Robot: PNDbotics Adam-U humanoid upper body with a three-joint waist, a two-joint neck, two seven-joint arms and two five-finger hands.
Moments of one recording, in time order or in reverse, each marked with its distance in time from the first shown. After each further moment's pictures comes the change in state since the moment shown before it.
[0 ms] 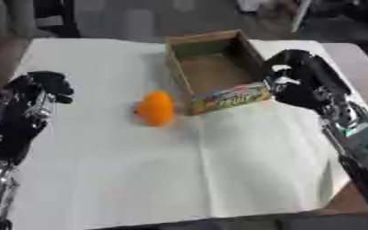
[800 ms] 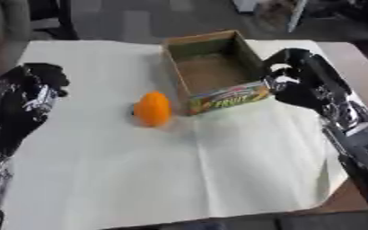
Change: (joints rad) left arm -0.086 0.074 -0.023 0.051 -0.072 0.034 0.008; right arm 0.001 0.001 0.000 -0.006 -0.001 0.000 0.001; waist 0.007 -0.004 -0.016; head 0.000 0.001
